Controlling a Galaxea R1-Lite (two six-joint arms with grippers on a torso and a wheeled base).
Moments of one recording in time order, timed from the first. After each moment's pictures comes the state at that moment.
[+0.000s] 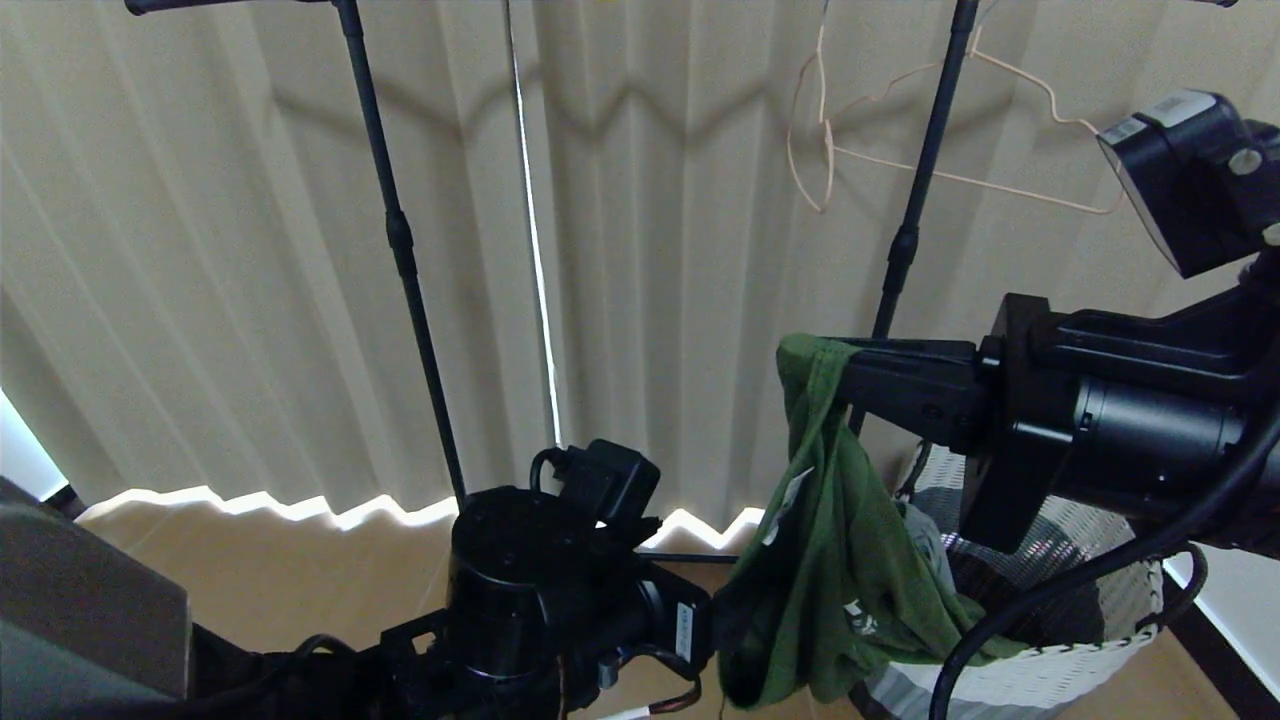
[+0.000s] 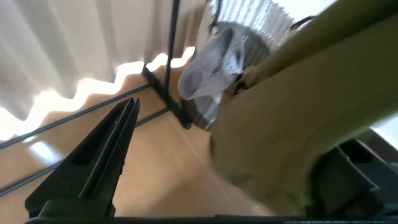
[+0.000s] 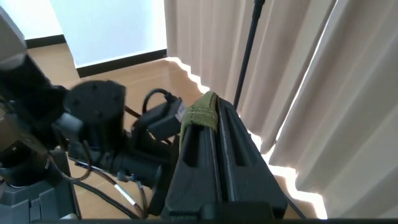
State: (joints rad) left arm -0.90 1.90 -0.60 -1.02 0.13 -0.24; right arm 0.78 1.39 -0.85 -0.46 0.21 0.02
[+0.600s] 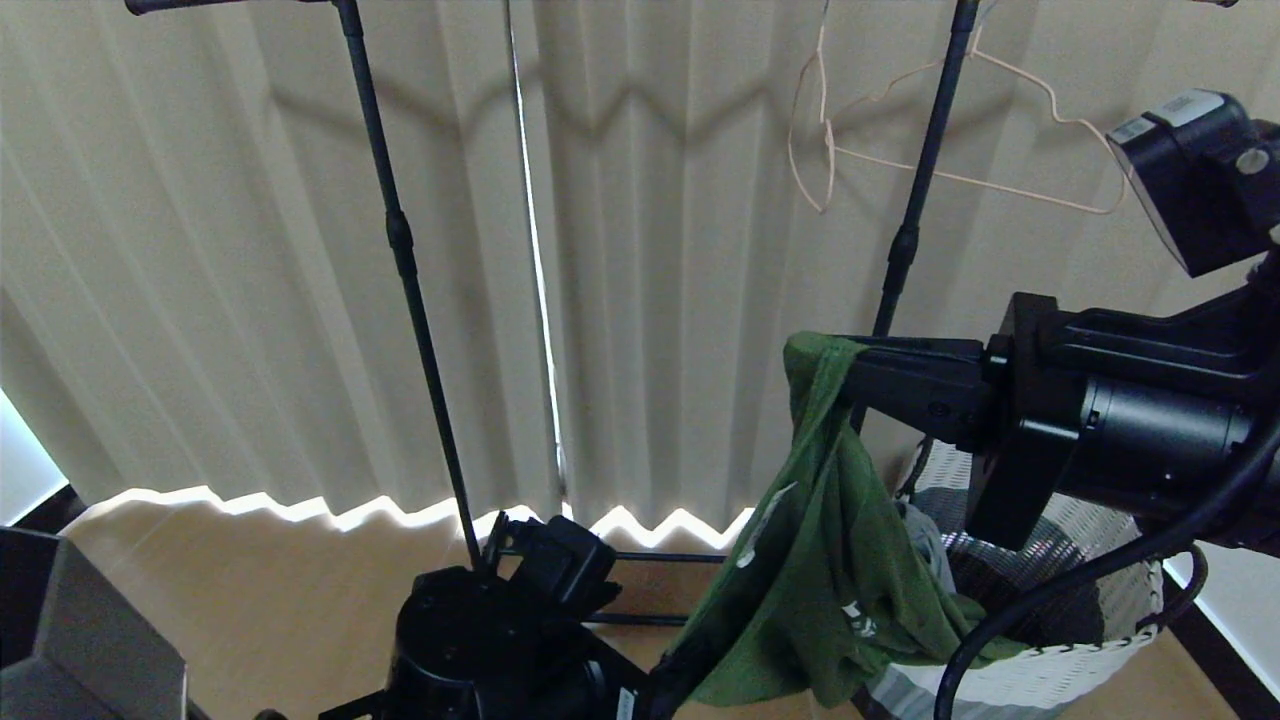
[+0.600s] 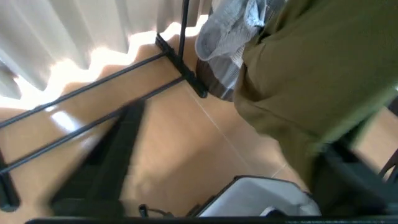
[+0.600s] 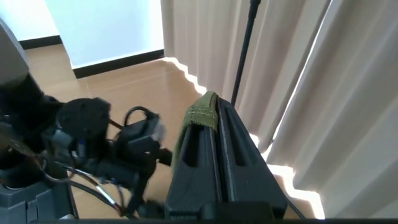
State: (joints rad) left arm -0.90 1.91 -0.36 -1.17 0.13 -0.19; right arm 0.77 1.38 -0.85 -0.46 0.20 0.02
